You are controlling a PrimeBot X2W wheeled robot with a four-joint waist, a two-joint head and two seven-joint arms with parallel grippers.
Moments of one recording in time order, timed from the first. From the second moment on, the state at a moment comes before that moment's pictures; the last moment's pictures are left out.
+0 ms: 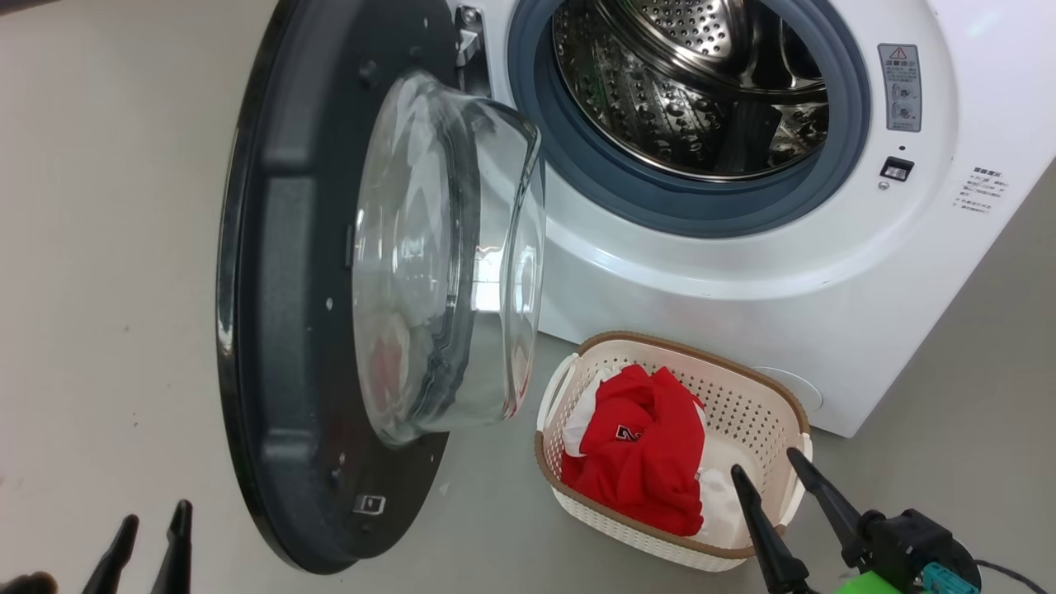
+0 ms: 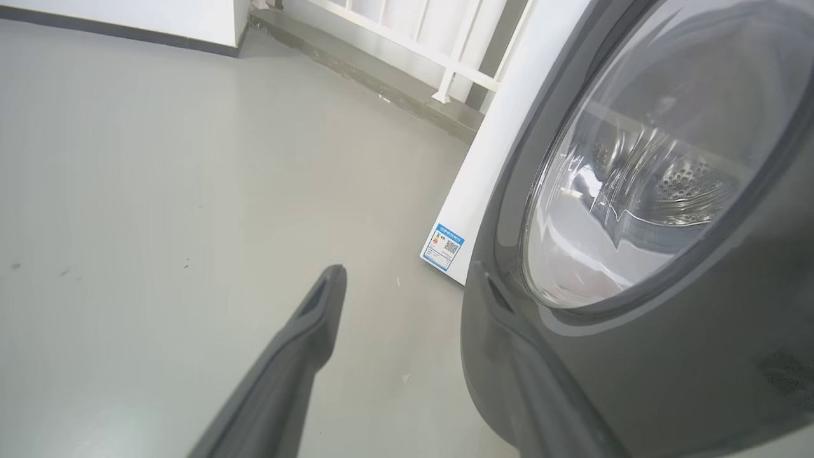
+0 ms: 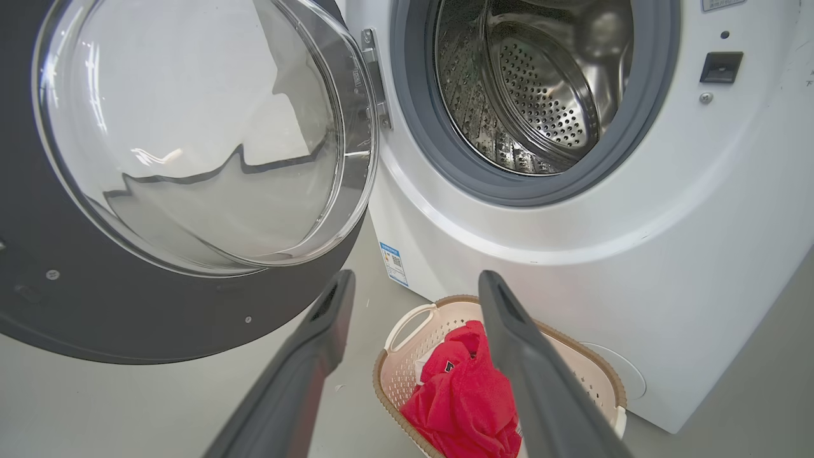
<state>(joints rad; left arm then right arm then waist) -0.04 0.39 -0.10 0.41 -0.85 -0.13 -0.25 0.05 -0.10 0.16 0.22 0.32 0.12 -0.26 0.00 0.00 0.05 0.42</state>
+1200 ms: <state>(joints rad) 0.08 0.10 0.21 0.17 -0.29 -0.13 -0.25 0.08 -0.07 0.14 0.20 0.32 0.12 -0.26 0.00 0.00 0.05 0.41</state>
